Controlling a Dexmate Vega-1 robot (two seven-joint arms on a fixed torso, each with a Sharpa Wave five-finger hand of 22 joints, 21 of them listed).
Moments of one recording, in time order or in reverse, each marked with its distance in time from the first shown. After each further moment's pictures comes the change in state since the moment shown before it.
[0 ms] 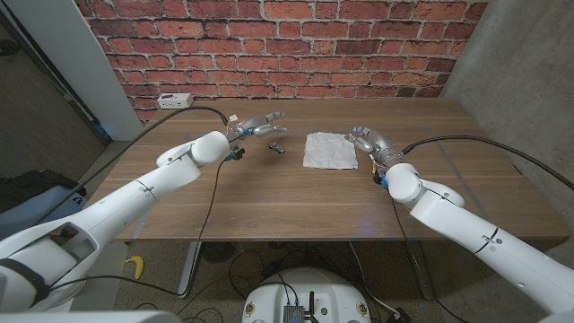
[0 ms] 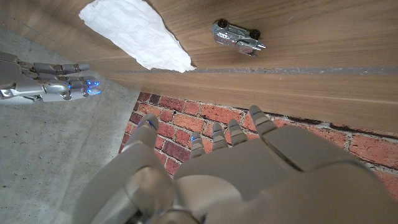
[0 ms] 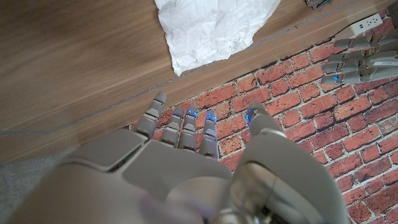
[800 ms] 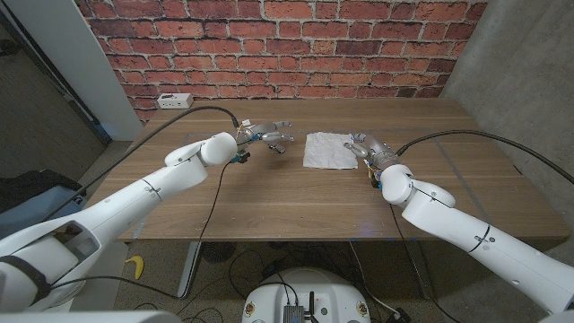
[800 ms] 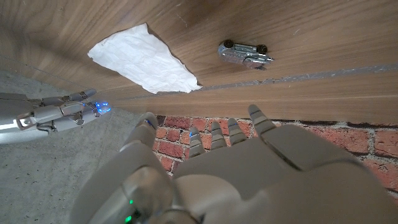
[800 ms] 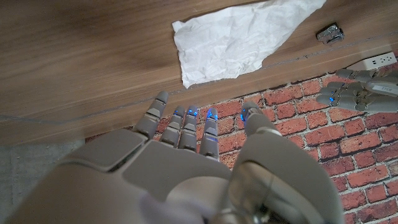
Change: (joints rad) left arm -0.026 -0.002 0.057 -0.052 0.122 0.068 -0.056; left_hand 0.000 0.000 0.004 -0.004 0.000 0.077 0.014 0.009 0.000 0.022 -0.014 0.000 -0.009 -0.005 -0.006 0.000 0.000 -0.003 -0.004 0.000 0.000; right arm 0.057 -0.005 -0.096 -0.043 -0.087 -0.189 0.042; right_hand 0.019 0.028 0.020 0.012 0.004 0.048 -0.005 0.008 0.002 0.027 -0.020 0.006 0.000 0.023 -0.023 0.007 0.000 0.021 -0.021 0.009 -0.002
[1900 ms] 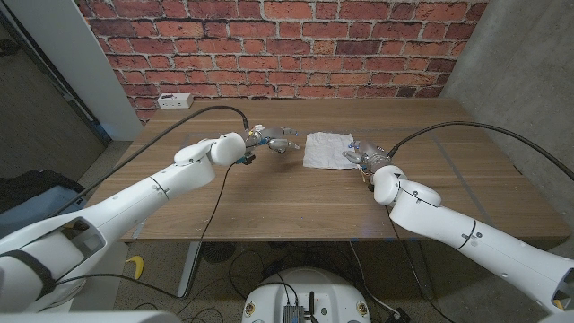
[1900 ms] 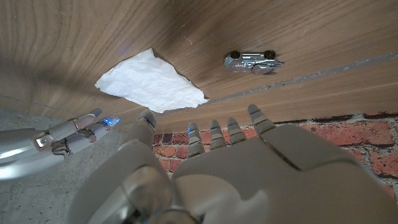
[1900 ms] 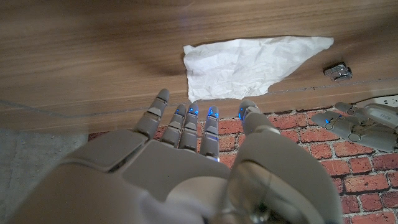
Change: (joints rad) left arm -0.030 -0.012 0.056 -0.033 0.141 0.049 -0.065; left_hand 0.031 -0.009 0.011 -0.020 0.000 0.057 0.005 0.000 0.000 0.042 -0.016 0.001 -0.014 0.009 -0.009 0.000 0.000 0.002 -0.009 0.000 -0.001; right arm 0.097 0.006 -0.139 -0.012 -0.085 -0.180 0.060; right_hand 0.032 0.010 0.023 0.000 0.000 0.041 -0.006 0.000 0.000 0.025 -0.011 0.000 0.000 0.018 -0.018 0.011 -0.001 0.025 -0.003 0.000 0.002
